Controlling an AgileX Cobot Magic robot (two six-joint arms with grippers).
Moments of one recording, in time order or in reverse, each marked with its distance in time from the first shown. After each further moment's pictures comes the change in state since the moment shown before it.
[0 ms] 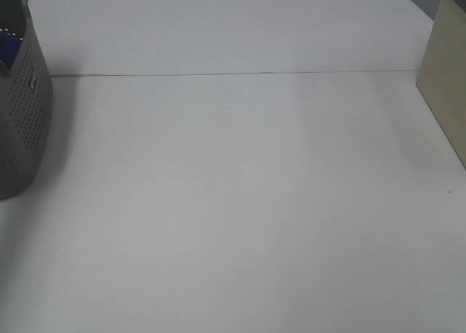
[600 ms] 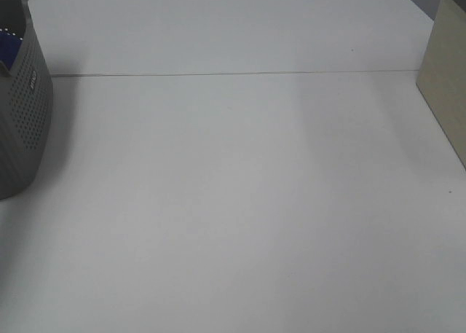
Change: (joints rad) left arm 0.002 0.238 0.000 0.011 0.027 0.170; right arm 0.000 0.000 0.000 0.000 0.000 0.000
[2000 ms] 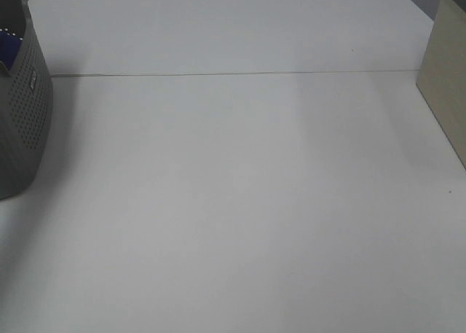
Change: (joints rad) left arm -0.066 -0.084 0.000 0.083 -0.031 0.067; right arm 0.000 0.000 0.000 -0.006 0.000 0.000
